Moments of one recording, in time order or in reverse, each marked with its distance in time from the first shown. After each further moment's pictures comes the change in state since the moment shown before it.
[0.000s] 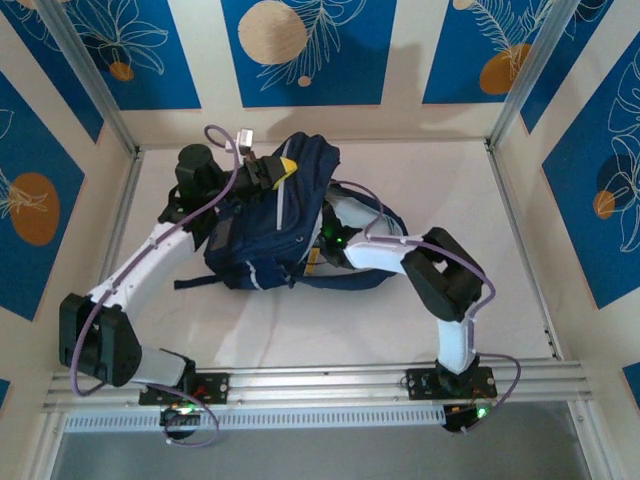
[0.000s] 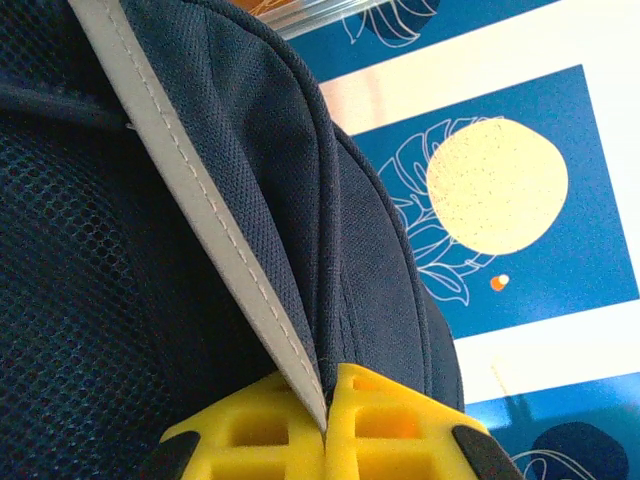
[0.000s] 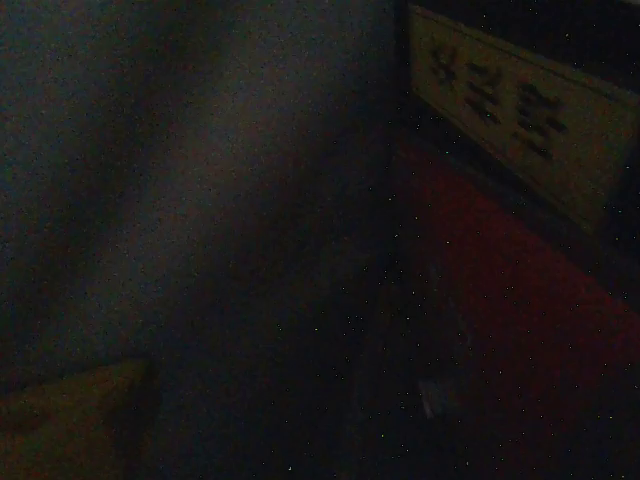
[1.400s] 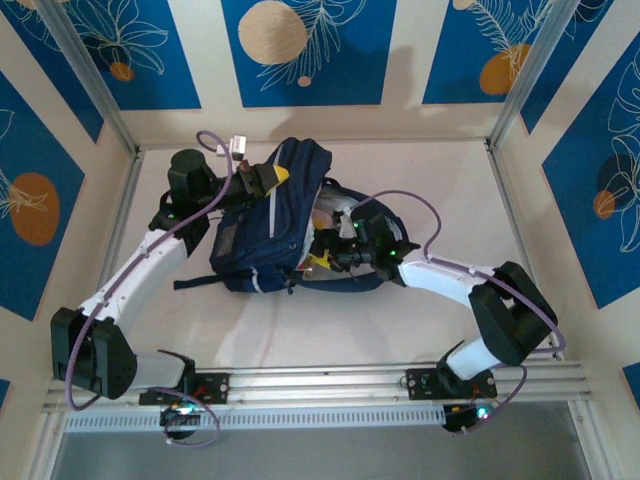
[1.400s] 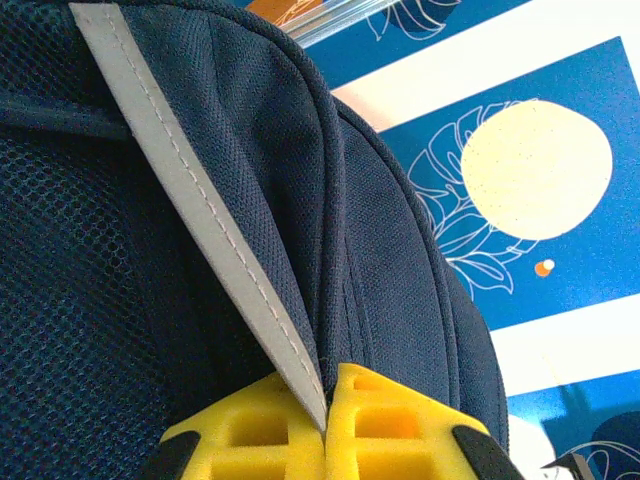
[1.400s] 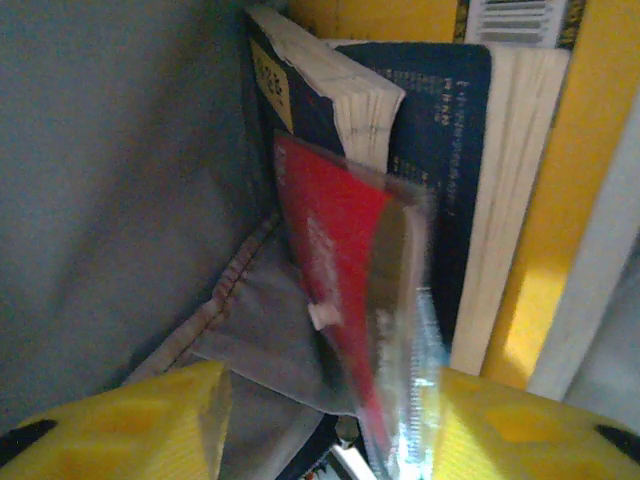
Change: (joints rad) left arm 0.025 -0.059 -0.032 -0.106 -0.005 0.144; right arm -0.151 -0.420 -0.348 -0.268 0.029 -0.214
